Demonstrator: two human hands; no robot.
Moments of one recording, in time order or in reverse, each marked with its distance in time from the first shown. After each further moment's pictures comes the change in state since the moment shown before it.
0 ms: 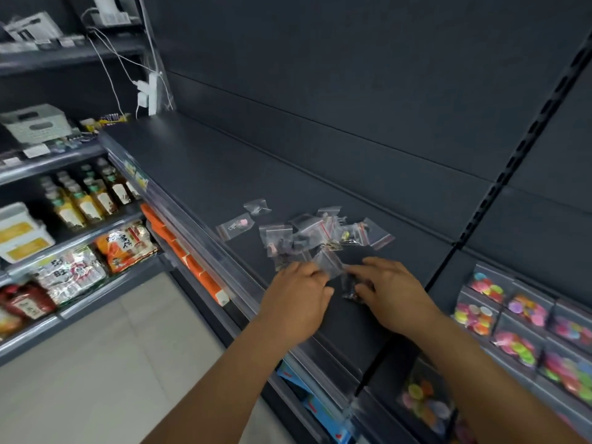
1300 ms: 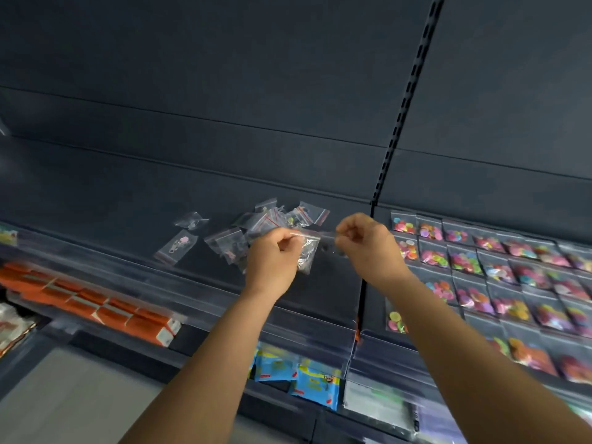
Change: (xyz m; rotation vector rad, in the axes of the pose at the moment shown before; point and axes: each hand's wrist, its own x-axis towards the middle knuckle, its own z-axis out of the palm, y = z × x) left_hand 0.029 -0.006 -0.020 -0.893 0.087 -0.089; right_hand -0.036 -0.047 -0.016 0.530 0.567 0.453
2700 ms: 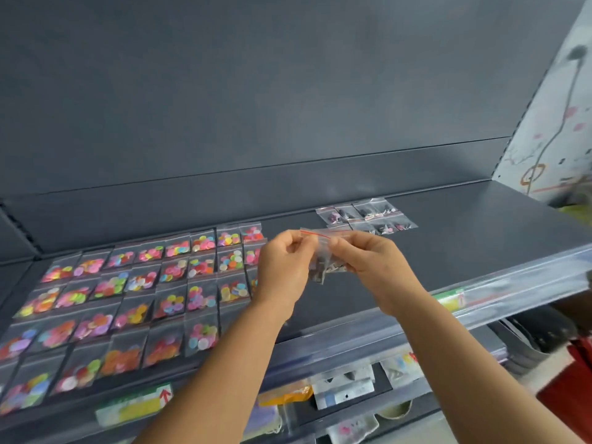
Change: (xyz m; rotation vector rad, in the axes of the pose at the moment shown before) left_hand -0.243 0.279 0.423 -0.312 -0.550 0.091; right_hand -0.219 0.231 -0.440 0.465 0.431 0.247
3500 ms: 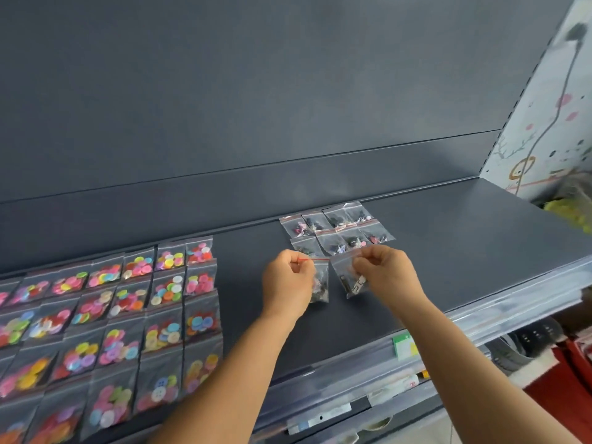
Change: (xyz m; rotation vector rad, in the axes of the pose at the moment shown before) left_hand 0.066 -0.049 0.104 0.168 -0.018 -0.148; right_hand 0.085 0.073 -0.104 -0.420 0.281 0.154
